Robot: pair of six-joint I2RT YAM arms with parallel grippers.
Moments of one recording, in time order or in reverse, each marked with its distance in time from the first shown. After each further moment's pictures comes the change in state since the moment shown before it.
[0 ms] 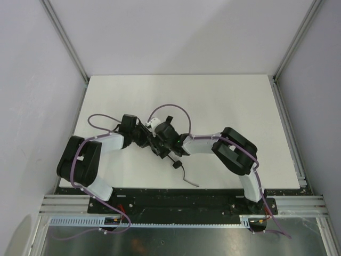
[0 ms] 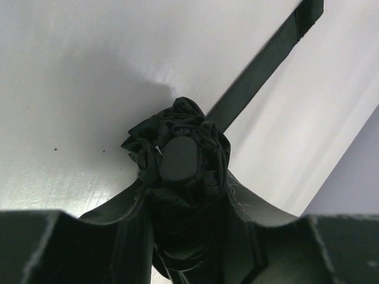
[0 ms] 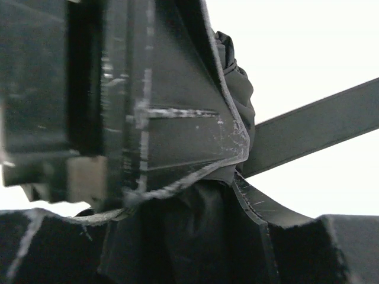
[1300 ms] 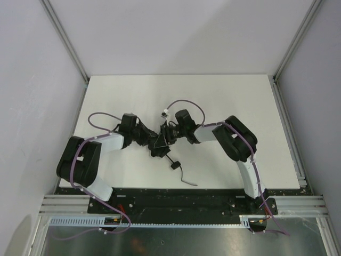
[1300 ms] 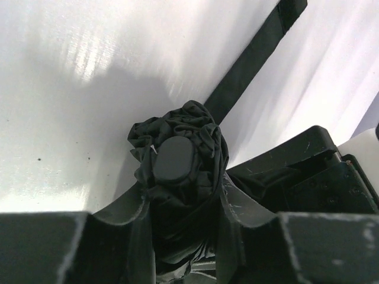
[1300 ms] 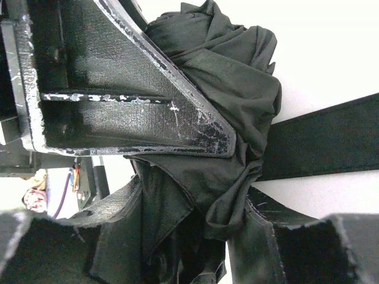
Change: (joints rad) left arm -0.003 -0.011 0.007 0.018 -0.022 0.035; right arm -0.298 0.123 -0.060 0.340 -0.933 0.389
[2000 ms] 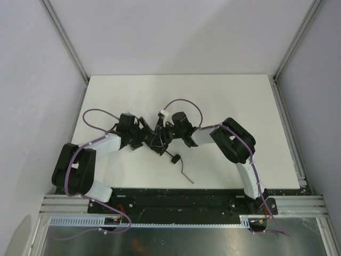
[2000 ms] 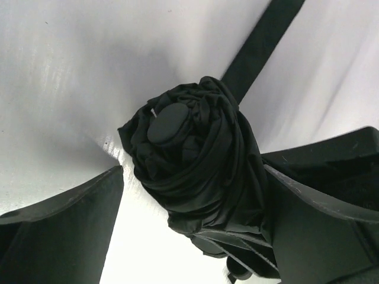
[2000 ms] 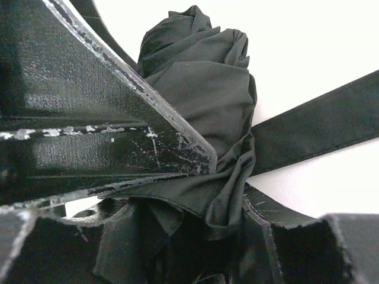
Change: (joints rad) left arm 0.005 -0.092 0.008 -0.135 -0.131 0.119; right arm 0.072 -0.029 -0.013 0.031 0.254 -0.134
